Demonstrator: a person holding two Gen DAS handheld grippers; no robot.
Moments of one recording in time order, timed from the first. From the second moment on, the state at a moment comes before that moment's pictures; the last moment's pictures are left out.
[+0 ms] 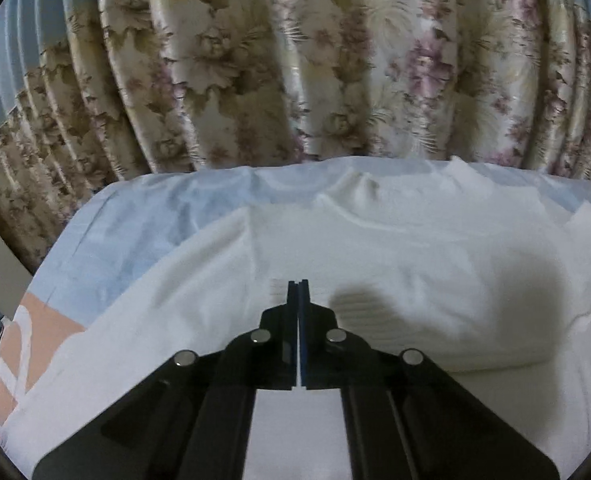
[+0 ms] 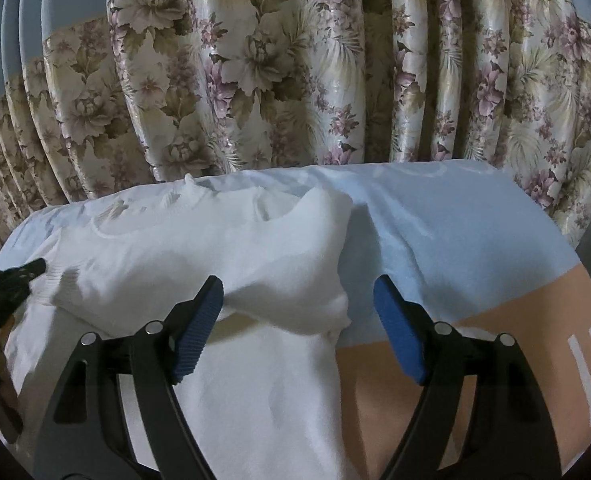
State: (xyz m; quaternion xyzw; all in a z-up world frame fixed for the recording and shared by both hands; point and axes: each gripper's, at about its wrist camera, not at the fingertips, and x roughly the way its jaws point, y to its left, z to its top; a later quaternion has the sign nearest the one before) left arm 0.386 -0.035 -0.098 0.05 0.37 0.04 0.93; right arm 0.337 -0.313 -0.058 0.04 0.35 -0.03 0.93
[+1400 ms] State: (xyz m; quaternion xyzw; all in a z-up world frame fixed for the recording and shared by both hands) left arm 0.390 -0.026 -0.110 -0.01 0.40 -0.04 0.92; right arm 0.345 -0.297 -0.075 0.05 0.38 -0.02 0.93
